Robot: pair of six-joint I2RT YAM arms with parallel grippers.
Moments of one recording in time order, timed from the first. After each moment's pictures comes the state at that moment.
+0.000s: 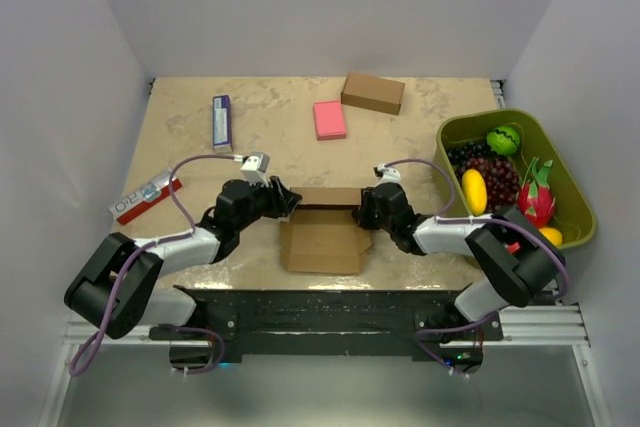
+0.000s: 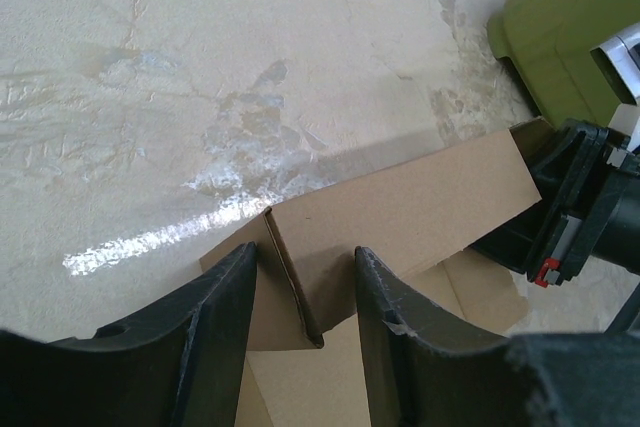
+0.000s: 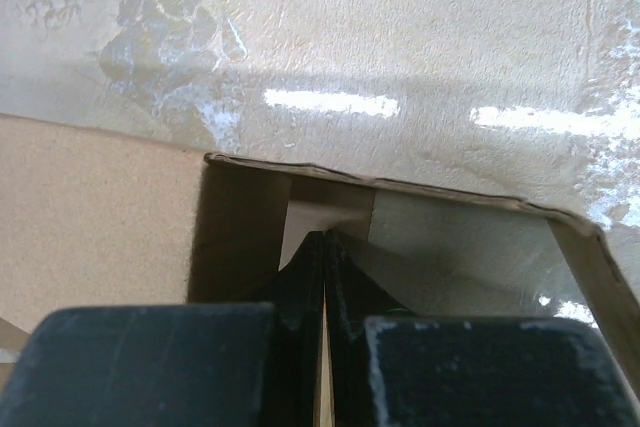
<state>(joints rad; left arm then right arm) -0.52 1.33 0.39 0.62 0.14 -0.53 0.66 1.53 0.50 0.38 0.12 0.66</state>
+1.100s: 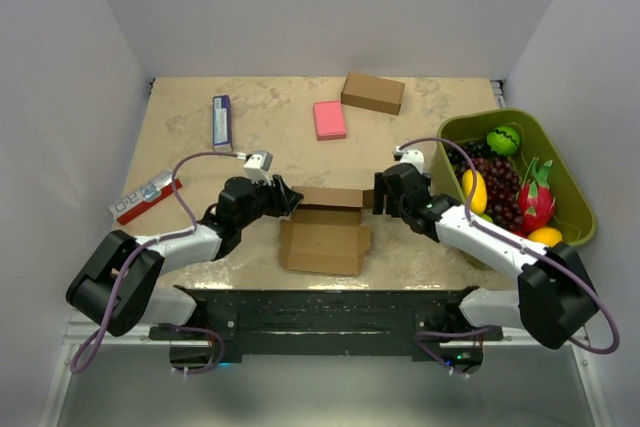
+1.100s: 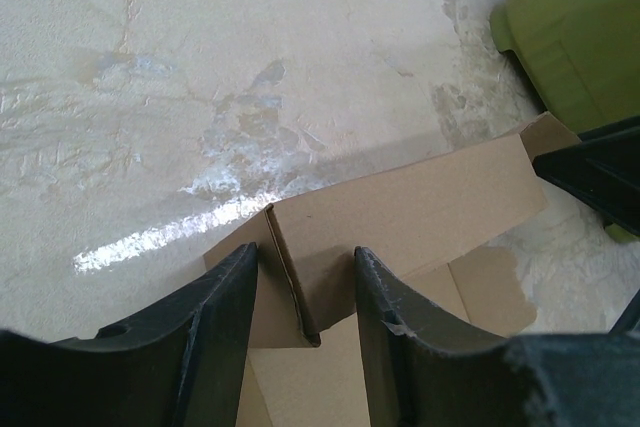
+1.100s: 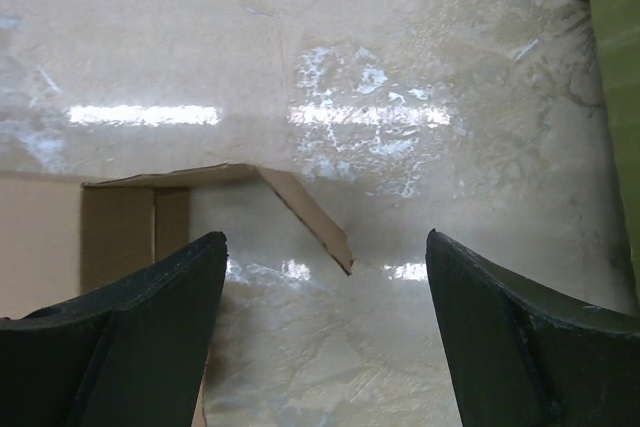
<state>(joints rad) -0.52 1.34 0.42 0.59 0.14 -0.51 0.60 1.25 0.72 -0.29 0.41 0.47</state>
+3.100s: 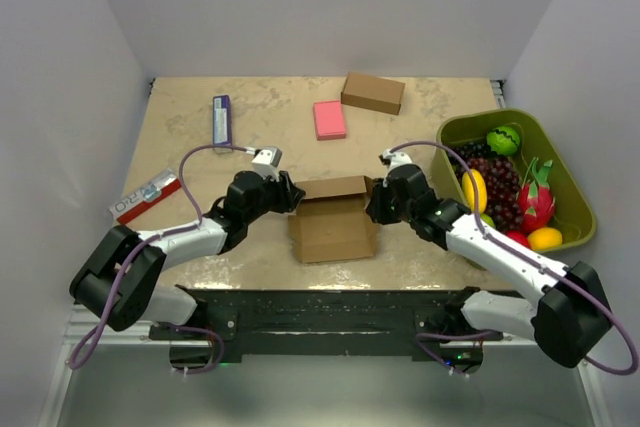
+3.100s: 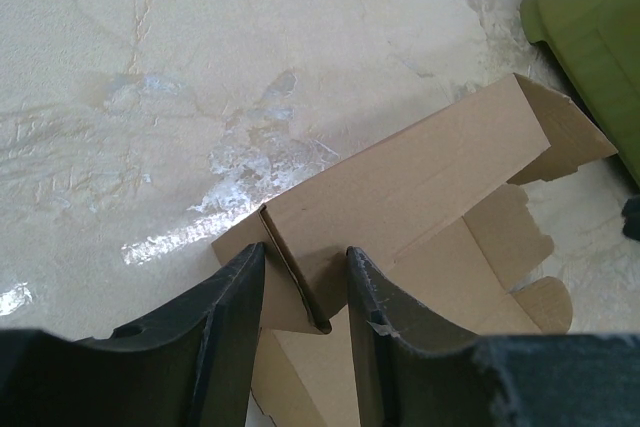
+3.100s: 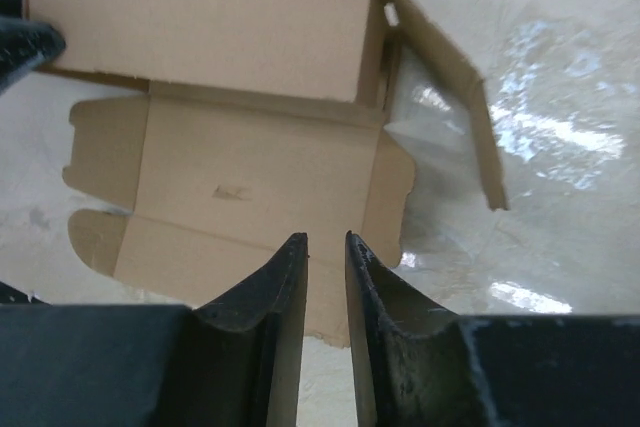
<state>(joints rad) -0.57 1.37 0.50 0.50 0.07 -0.44 0.63 1.13 0.74 -0.32 0.08 0.46</state>
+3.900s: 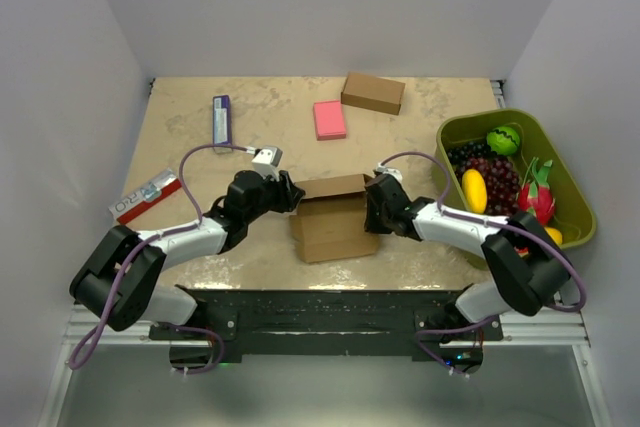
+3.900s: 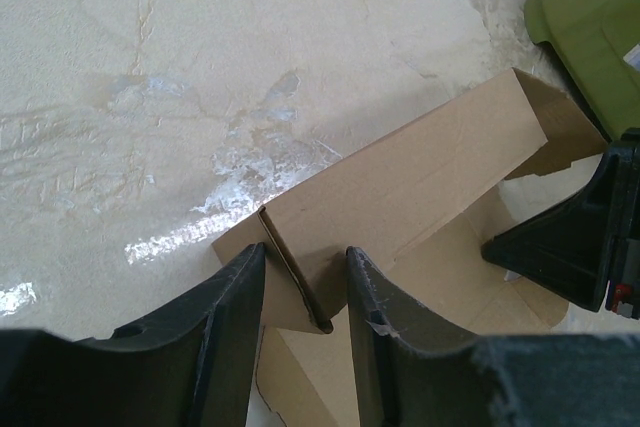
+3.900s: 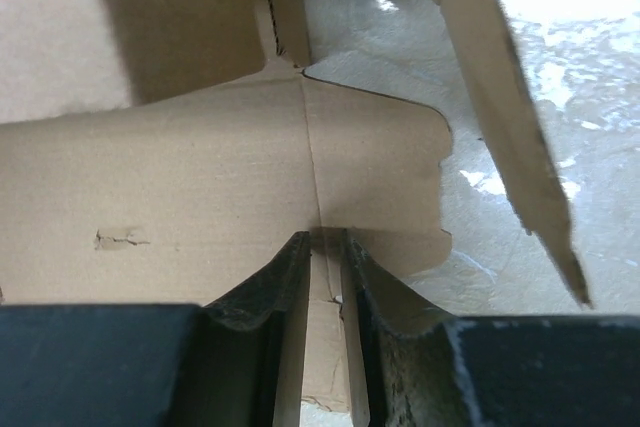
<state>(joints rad) -0.57 1.37 0.50 0.49 0.06 -0.44 0.66 1.48 0.69 -0.20 0.18 0.65</state>
